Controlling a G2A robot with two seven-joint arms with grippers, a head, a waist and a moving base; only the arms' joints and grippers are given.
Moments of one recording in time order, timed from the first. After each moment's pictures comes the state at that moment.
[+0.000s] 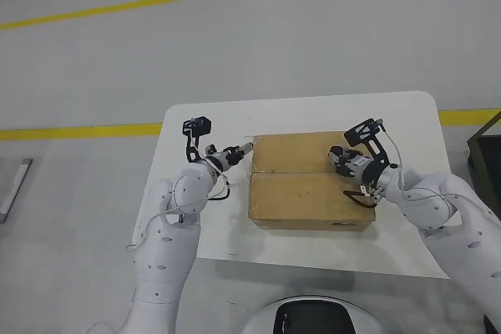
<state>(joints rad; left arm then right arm) 0.80 -1.40 -1.30 -1.45 0.90 0.14 -0.85 -1.03 -1.09 1.25 -1.69 -0.73 -0.15 0.64</state>
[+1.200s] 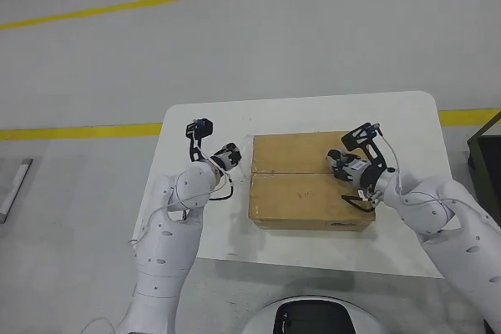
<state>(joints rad) 0.78 -1.39 -1.27 -1.44 0.85 0.21 -0.86 -1.05 -1.10 1.25 -1.71 -0.74 -0.15 0.64</state>
